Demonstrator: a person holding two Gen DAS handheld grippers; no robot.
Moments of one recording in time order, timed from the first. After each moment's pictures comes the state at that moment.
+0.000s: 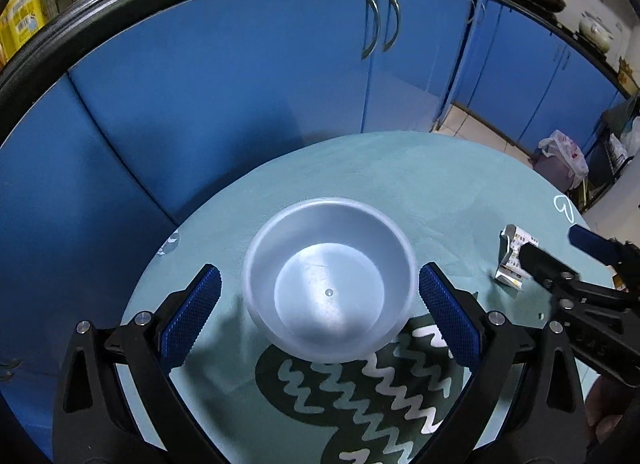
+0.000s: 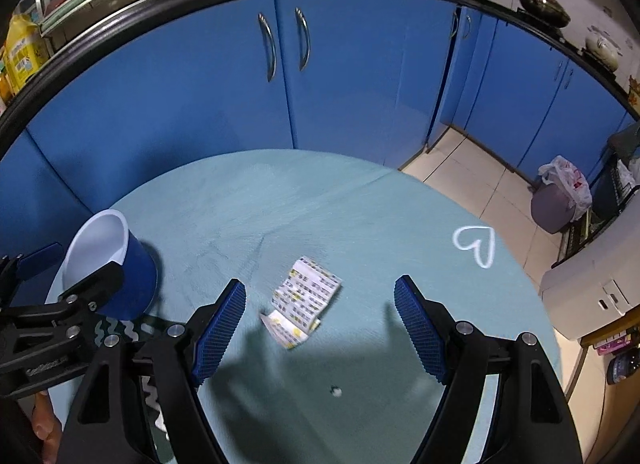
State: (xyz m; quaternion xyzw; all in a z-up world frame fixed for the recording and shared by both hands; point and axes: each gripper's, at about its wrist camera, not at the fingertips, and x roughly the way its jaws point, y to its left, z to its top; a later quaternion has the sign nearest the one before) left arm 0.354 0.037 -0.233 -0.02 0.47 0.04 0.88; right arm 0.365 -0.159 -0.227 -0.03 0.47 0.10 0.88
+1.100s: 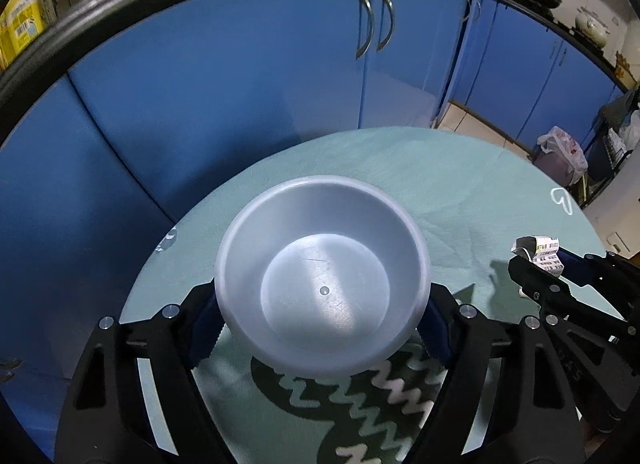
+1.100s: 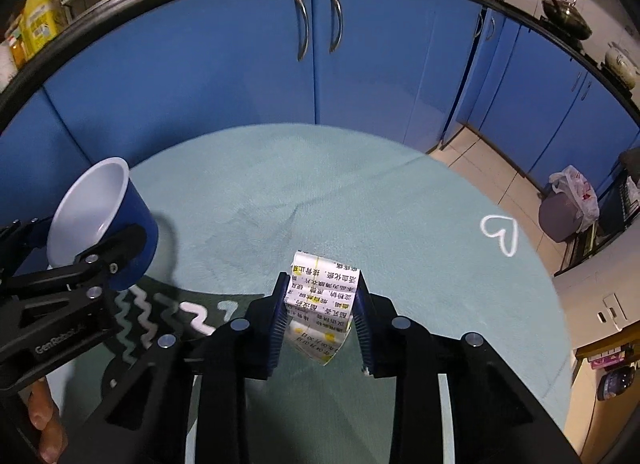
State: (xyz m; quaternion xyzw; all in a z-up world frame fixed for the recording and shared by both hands) left arm 0.342 0.027 -0.228 -0.02 0.47 0.03 0.88; right arm 0.344 -0.139 -0.223 -0.06 0.47 0.12 0.87
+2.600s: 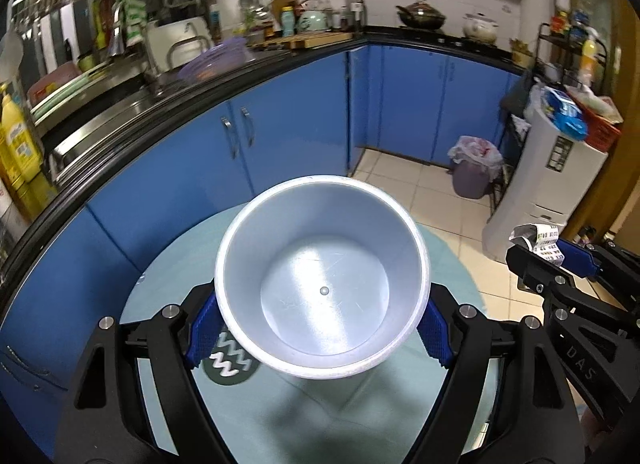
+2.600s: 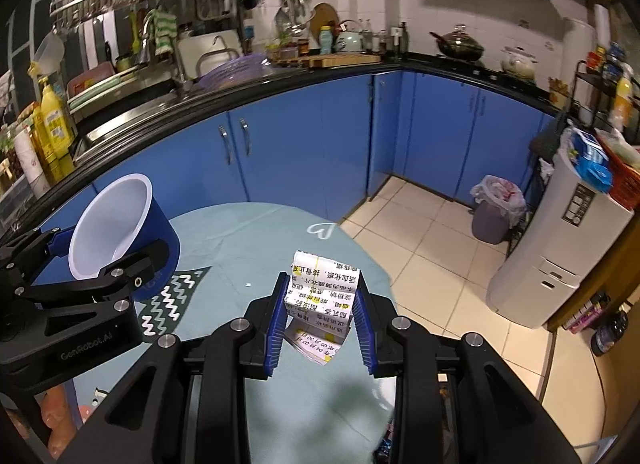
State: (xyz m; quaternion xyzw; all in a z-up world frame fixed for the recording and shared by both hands) left arm 0.194 -0.134 -0.089 0.06 0.35 -0.08 0.93; right arm 0.156 -0.298 -0.083 0.01 0.34 0.03 0.94
